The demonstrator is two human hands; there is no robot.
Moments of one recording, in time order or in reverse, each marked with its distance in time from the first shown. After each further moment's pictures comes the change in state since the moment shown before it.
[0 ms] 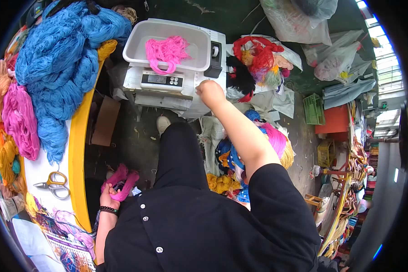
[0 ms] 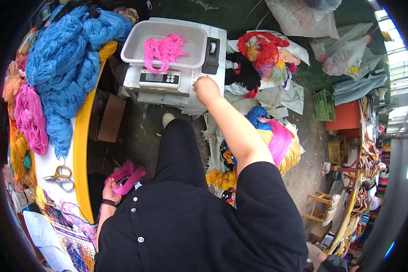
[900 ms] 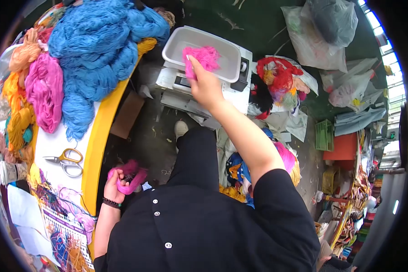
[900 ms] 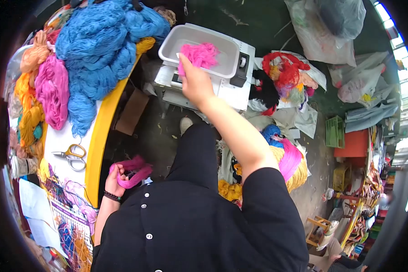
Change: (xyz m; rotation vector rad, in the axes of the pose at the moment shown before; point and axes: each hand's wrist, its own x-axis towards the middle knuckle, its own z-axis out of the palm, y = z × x) left_hand -0.058 0.027 0.020 0.060 -0.320 0.126; right_hand 0.057 -0.163 -0.075 0.353 0.190 -0.124
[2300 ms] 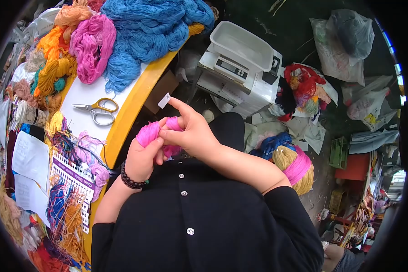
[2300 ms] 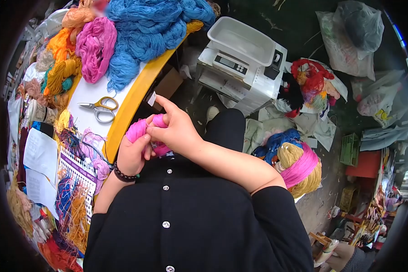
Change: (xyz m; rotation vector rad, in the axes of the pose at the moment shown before) left_hand -0.143 0.042 0.108 0.365 -0.419 0.397; right_hand -0.139 -0.225 -0.013 1.308 -0.606 0.423
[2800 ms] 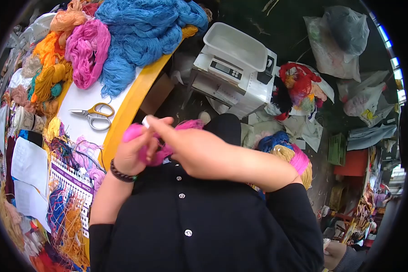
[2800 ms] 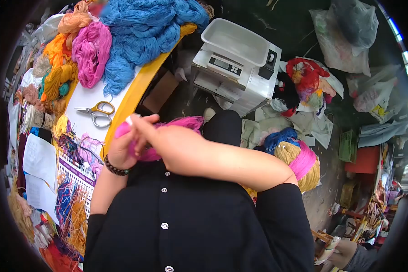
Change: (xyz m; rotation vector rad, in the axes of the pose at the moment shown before) left_hand 0.020 0.015 -0.017 -0.141 -0.271 -0.040; right_hand -0.030 -0.064 -0.001 -1.050 -0.408 -0.172
